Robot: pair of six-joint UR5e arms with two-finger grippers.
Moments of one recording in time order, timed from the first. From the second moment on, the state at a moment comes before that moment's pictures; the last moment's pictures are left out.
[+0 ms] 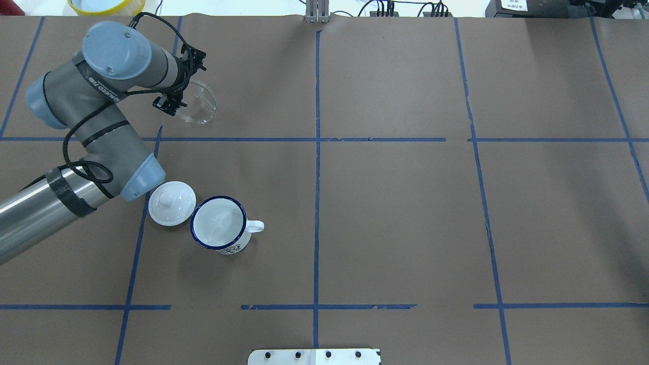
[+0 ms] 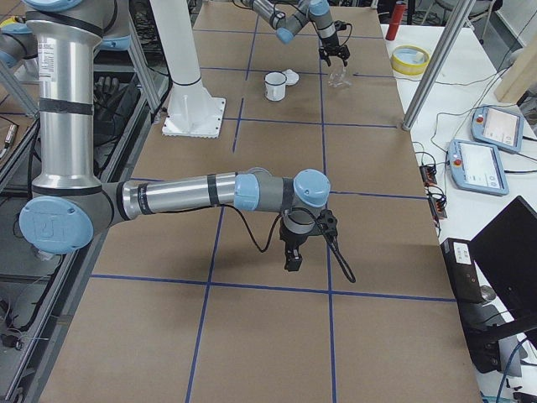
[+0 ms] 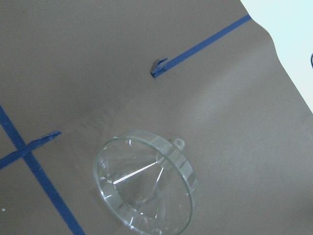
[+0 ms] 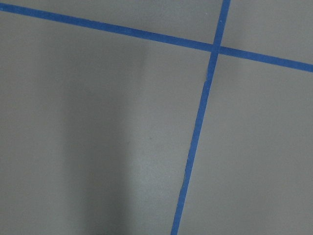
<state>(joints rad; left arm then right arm) -0.82 -2.16 -1.45 -2.00 -1.70 -2.09 1.45 -1.63 1.79 -1.79 2.31 -0.13</state>
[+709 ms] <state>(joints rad) -0.81 -2.19 -1.33 -2.09 -1.67 -2.12 1.45 -1.63 1.79 -1.79 2.31 -0.13</state>
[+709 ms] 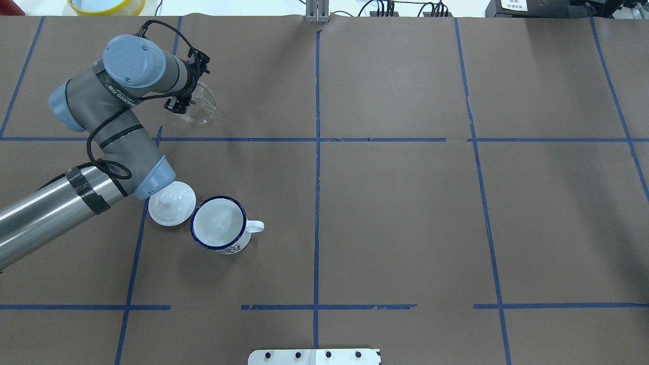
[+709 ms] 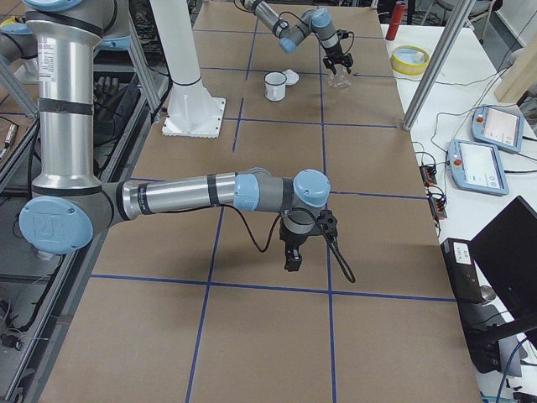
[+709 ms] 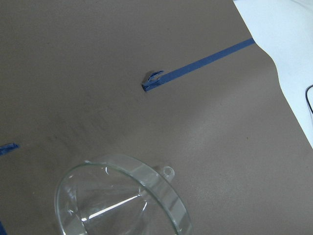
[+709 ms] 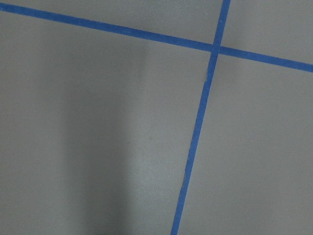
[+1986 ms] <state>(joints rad) -0.91 -2.17 -1.73 -1.76 -1.86 -1.97 1.45 -1.63 1.79 -1.79 2.31 -0.13</state>
